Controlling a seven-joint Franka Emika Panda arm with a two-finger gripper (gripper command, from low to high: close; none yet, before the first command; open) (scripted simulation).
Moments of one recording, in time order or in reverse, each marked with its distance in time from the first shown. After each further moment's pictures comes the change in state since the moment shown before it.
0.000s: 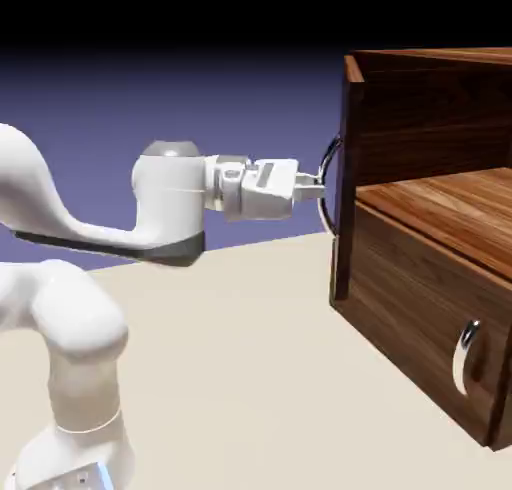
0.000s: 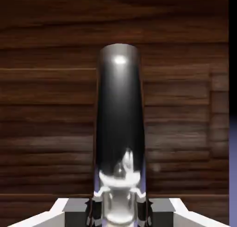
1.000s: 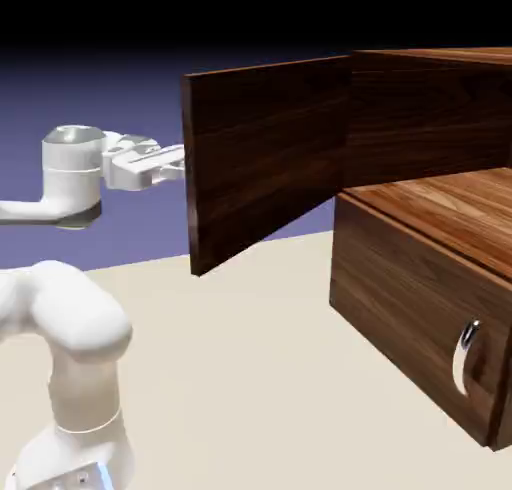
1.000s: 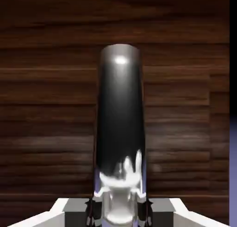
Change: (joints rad) arm 0.042 0.049 1.053 0.192 1.149 -0.831 -0.127
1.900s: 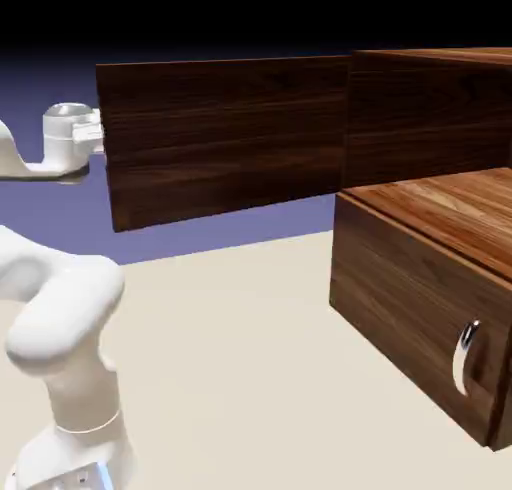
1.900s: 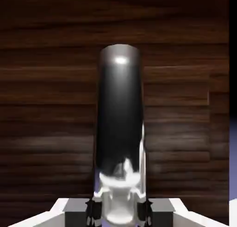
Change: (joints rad) arm -0.894 0.092 0.725 0.973 0.356 -0.665 -0.074
